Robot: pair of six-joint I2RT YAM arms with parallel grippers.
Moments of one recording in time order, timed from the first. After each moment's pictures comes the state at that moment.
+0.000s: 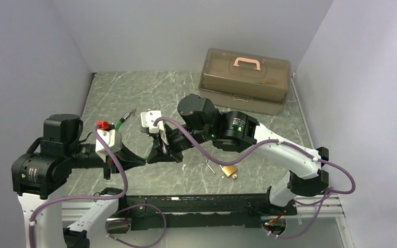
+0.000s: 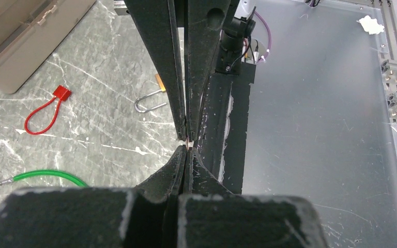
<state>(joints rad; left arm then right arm) -0.16 0.85 1.64 -1.57 1.15 0.68 1.27 1.57 1.93 -0.74 -0.52 -0.15</state>
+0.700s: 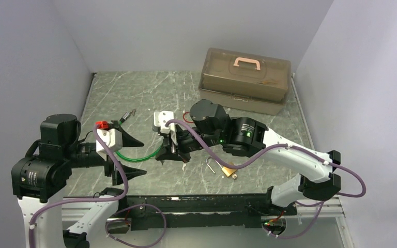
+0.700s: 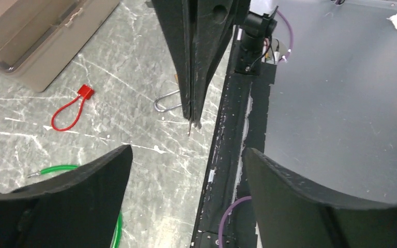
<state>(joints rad) -0.16 0.83 1.63 -1.49 1.11 0.64 1.26 1.45 1.75 -0.64 -0.42 -0.12</state>
